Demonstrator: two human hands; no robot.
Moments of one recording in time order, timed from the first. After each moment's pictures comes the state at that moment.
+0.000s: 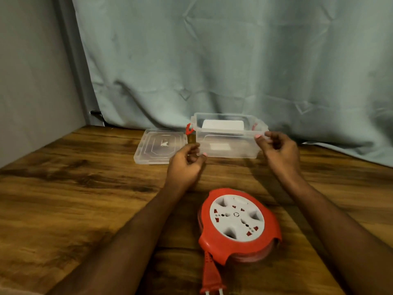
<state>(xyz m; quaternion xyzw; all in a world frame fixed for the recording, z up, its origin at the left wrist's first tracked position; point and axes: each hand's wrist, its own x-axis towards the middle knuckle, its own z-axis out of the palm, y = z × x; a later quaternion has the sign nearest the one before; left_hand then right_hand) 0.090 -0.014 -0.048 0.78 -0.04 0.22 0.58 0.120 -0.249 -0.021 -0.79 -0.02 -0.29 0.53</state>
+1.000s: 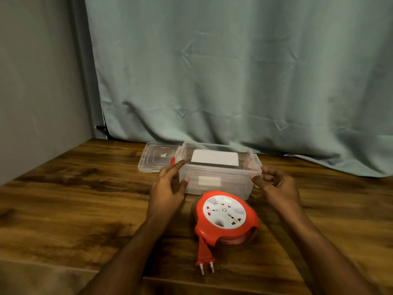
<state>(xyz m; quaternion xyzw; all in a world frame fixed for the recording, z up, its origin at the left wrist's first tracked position) -0.002 0.013 -0.056 0.81 -0.07 0.33 0.47 -0.010 -0.246 -0.011 -0.77 0.06 -0.21 0.60</state>
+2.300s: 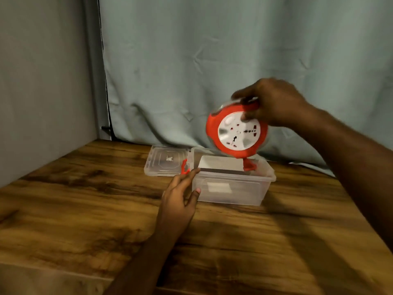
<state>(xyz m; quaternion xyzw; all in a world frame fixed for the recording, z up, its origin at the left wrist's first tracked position) -0.013 0.013 -0.062 0.83 -0.10 0.31 0.45 0.028 -0.191 0.196 -0.93 -0.24 -0.29 0.00</state>
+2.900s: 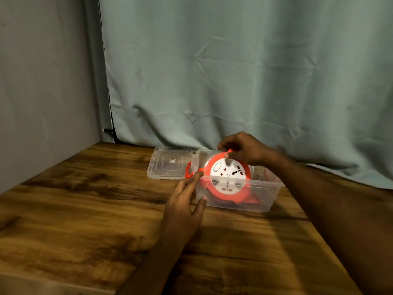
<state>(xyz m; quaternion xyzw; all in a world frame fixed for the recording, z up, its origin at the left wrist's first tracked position) -0.009 0.009 -0.069 0.83 -0.11 0.34 0.42 0.132 -0.188 0.074 -0.93 -0.27 -0.08 0.22</state>
